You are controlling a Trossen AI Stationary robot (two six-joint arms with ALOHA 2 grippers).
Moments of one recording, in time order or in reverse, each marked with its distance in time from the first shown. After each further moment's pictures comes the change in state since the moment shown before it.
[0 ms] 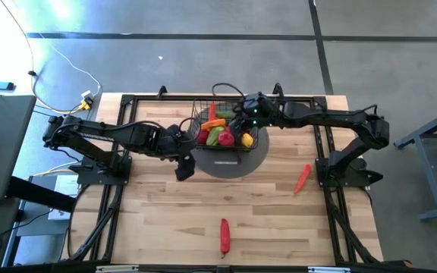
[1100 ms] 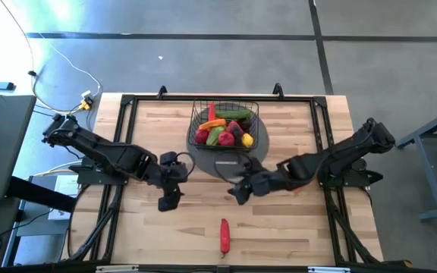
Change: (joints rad) left arm -0.295 0.000 0.000 -0.043 0.098 -0.079; right arm 0.653 0.000 0.000 -0.089 0.195 0.745
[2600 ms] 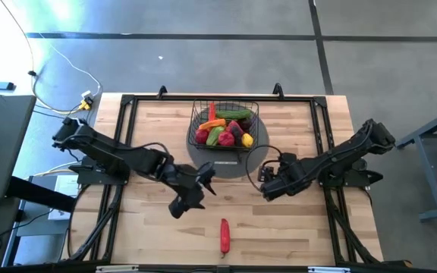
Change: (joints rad) left arm 0.068 0.145 0.000 0.479 0.227 0.962; right arm 0.031 0.002 -0.074 -0.757 0.026 0.865
